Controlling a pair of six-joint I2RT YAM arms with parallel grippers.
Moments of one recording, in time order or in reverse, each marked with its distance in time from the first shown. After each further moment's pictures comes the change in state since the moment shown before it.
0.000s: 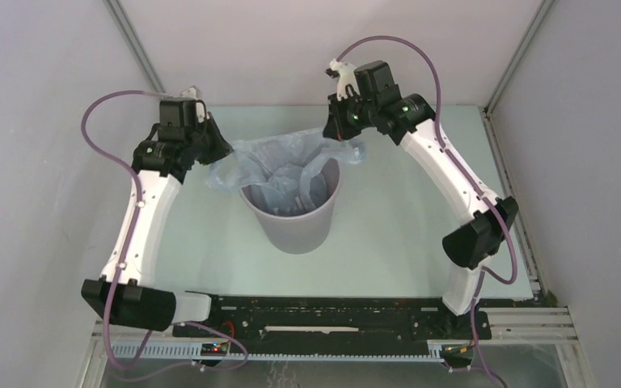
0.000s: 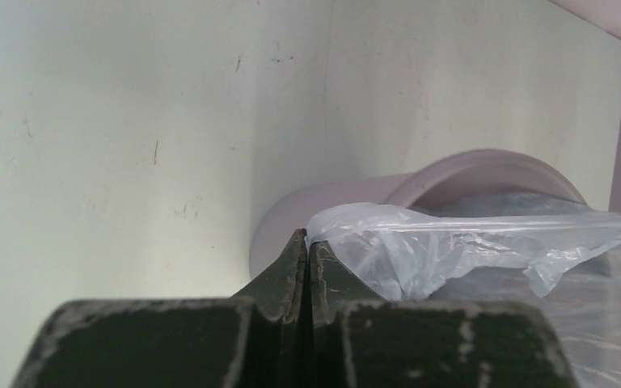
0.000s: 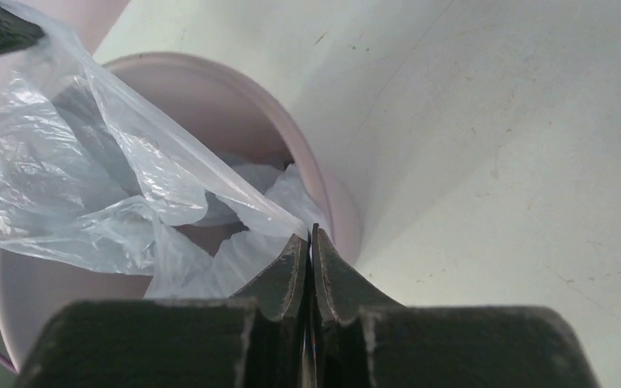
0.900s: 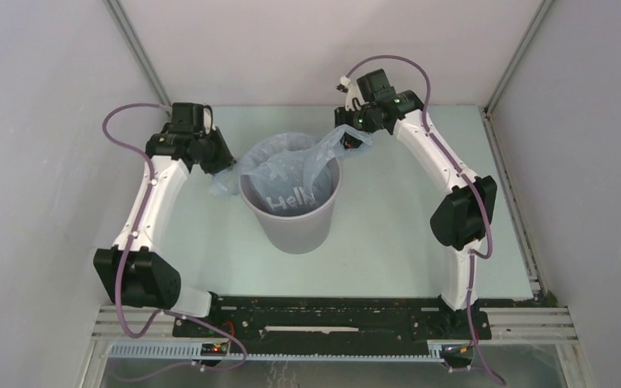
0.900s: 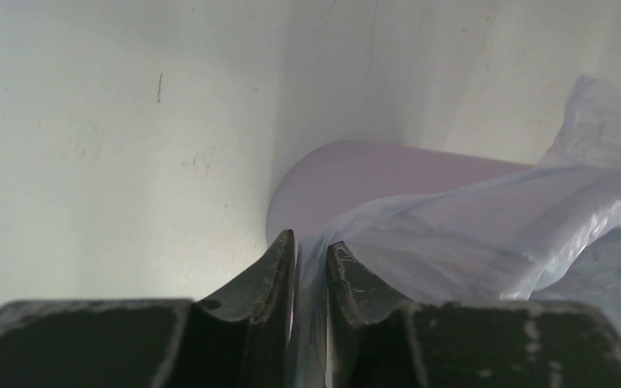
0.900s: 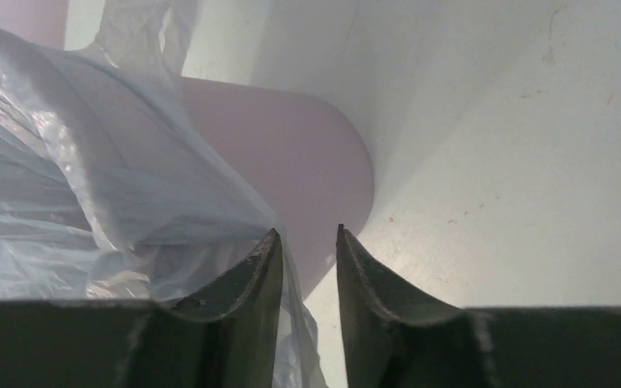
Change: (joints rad) left arm 0.066 0.164 -0.044 -0.040 0.093 0.002; right arm -0.124 0.205 0.068 -0.150 -0.168 0.120
